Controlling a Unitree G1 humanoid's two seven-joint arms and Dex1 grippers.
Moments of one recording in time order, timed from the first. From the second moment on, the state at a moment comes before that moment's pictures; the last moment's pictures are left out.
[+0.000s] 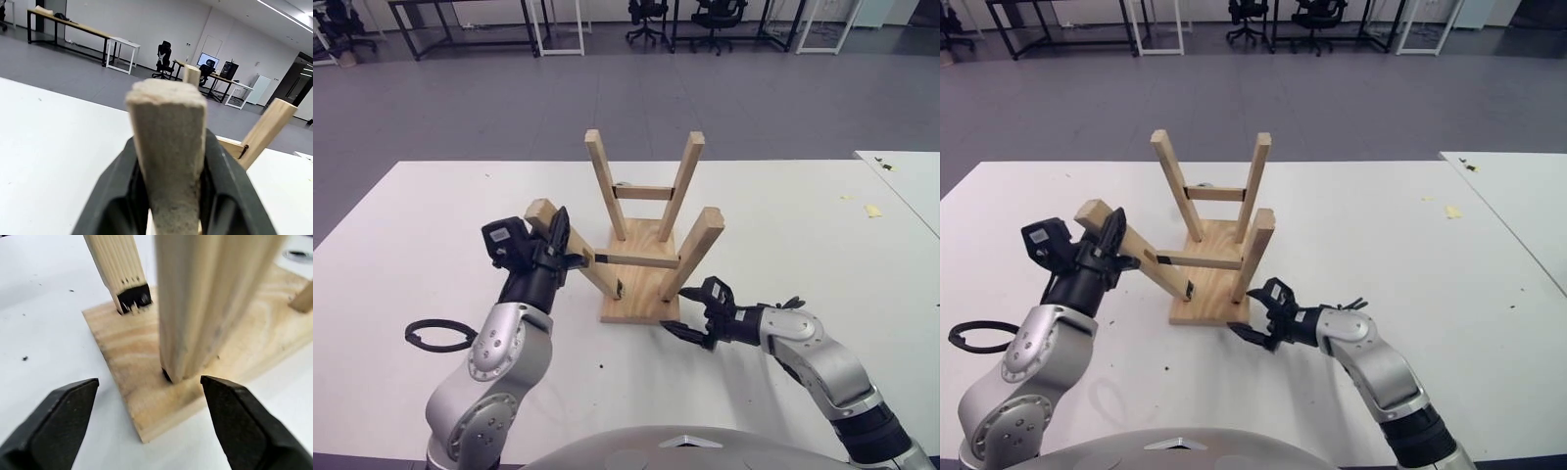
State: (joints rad) left arm 0.15 0.24 -0.16 -0.95 -0.66 0.61 0.52; right arm 0.03 -0.51 0.27 -0.36 0.25 0.56 0.76
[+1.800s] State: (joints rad) left arm -0.29 0.13 -0.01 -0.88 -0.32 0.70 0.11; right arm -0.55 -0.53 0.43 -0.72 0.08 0.91 0.16
